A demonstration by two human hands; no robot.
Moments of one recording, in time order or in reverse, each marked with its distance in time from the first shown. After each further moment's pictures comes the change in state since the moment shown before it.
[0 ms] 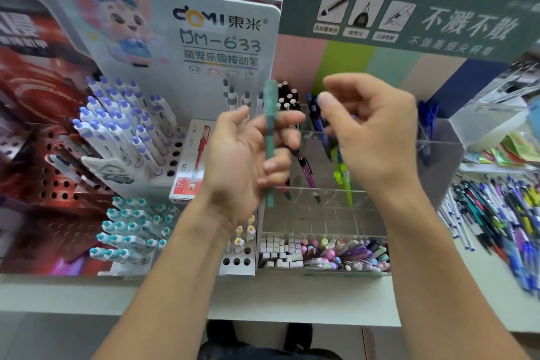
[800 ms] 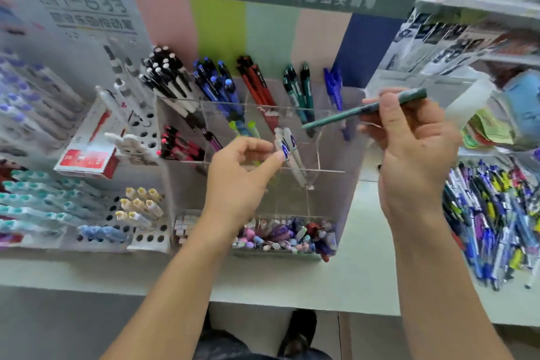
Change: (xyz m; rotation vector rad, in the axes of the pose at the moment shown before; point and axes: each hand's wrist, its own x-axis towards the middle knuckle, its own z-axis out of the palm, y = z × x) left_hand 0.033 -0.161 0.082 0.819 0.480 0.257; right_hand -0.033 0.112 -0.163 0.593 0.276 0.246
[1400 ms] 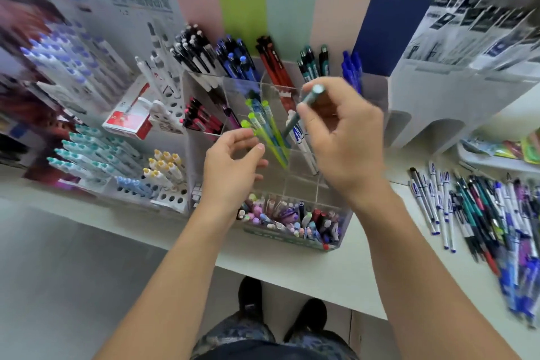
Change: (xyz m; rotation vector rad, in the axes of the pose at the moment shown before) left_hand -0.025 -0.009 0.001 -0.057 0.259 -0.158; right_hand -0.006 0.019 0.026 -0.494 -0.520 -0.296
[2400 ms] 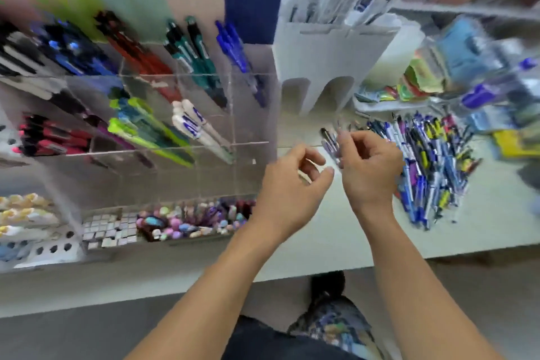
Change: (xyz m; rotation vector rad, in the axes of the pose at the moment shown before) left_hand -0.062 -0.030 0.156 0.186 -0.667 0.166; right_hand -0.091 0.098 -0.101 -0.197 0.508 0.542
